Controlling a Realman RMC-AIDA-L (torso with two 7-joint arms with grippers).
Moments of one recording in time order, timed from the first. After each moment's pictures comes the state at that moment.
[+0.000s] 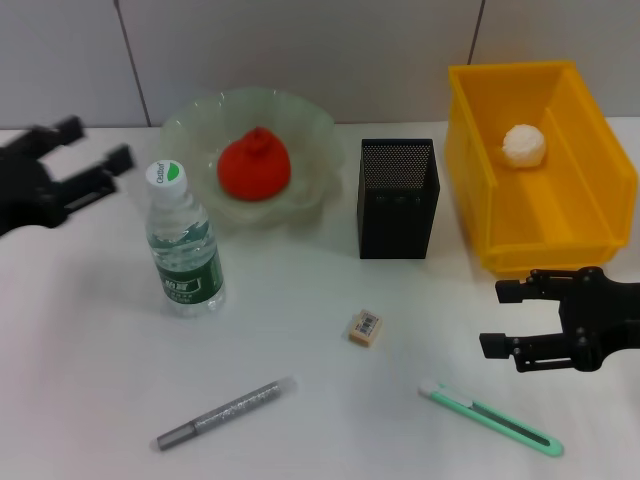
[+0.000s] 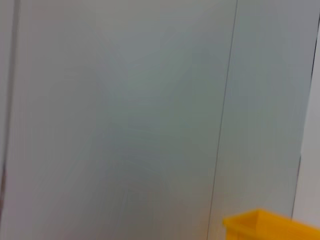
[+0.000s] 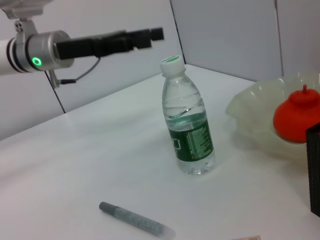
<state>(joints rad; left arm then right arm) -0.20 -2.07 0.99 0.96 1.39 1.27 -1.37 0.37 2.08 -0.83 -1.04 -2.01 -1.68 1.63</state>
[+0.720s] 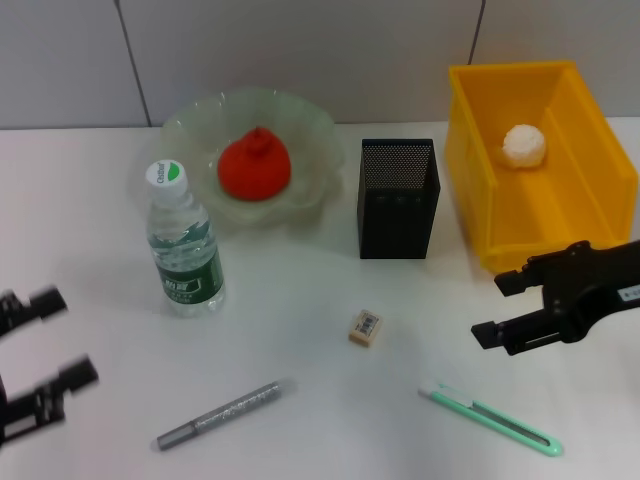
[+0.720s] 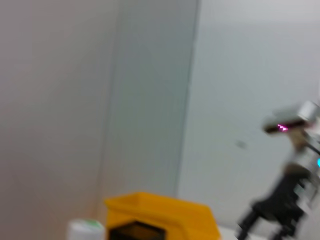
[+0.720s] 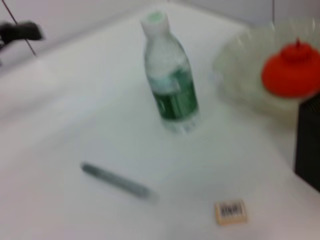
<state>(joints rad) -0.12 -1.98 0.71 0.66 1.57 1.90 -1.08 0.43 2.08 -1.04 -1.41 -2.21 -1.71 2.10</state>
